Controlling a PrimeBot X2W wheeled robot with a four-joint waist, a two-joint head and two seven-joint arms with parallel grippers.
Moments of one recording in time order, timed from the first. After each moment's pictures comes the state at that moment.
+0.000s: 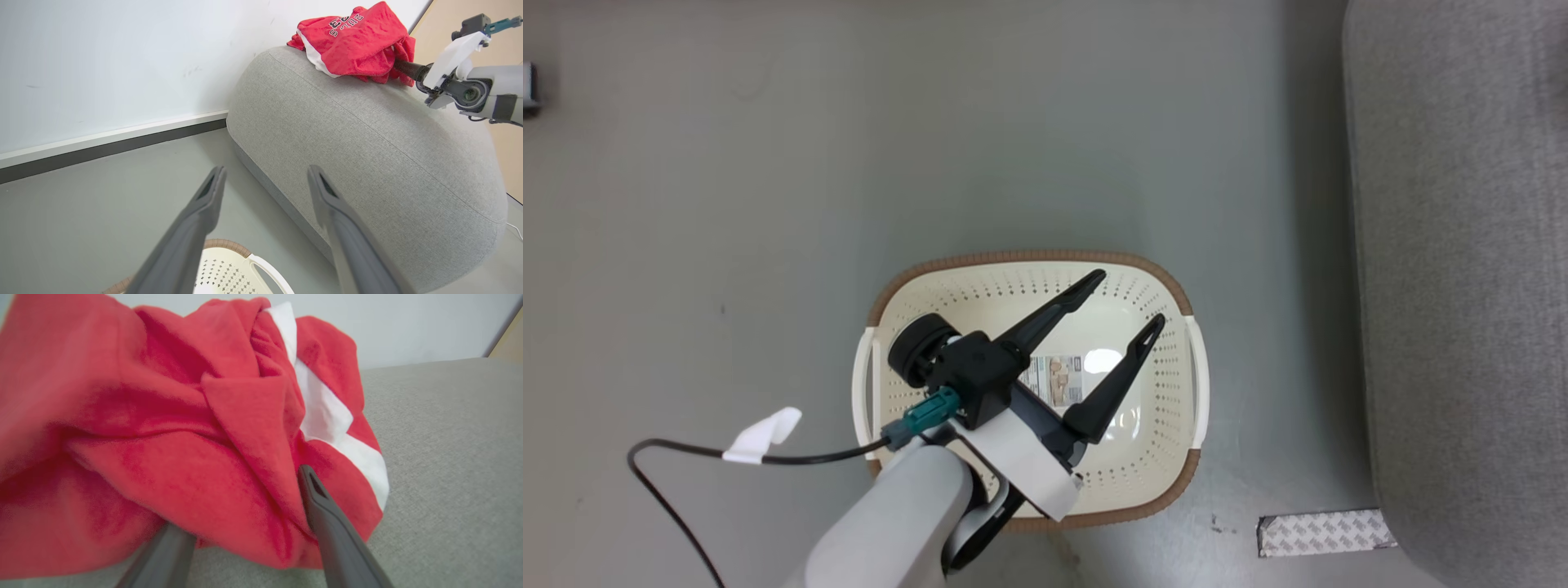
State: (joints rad) left arm -0.61 0.16 -0.70 0.25 -0.36 -0.13 -0.26; right arm -0.87 -0.45 -0.29 0.87 0.37 0.13 -0.23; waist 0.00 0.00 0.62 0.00
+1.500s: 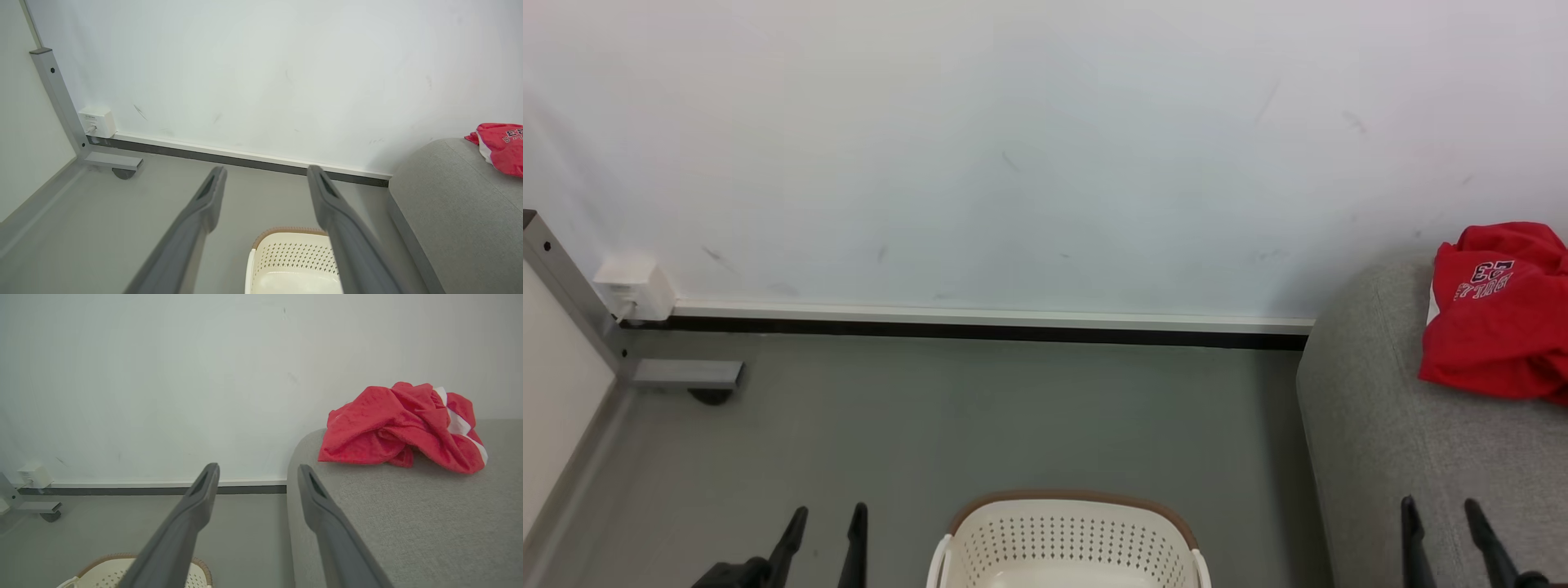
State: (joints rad) left arm -0.02 0.10 -0.07 0.34 -0.25 -0.06 -0.26; right arm 0.04 -0.05 -0.08 0.26 0.20 0.13 -0.26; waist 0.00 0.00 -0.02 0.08
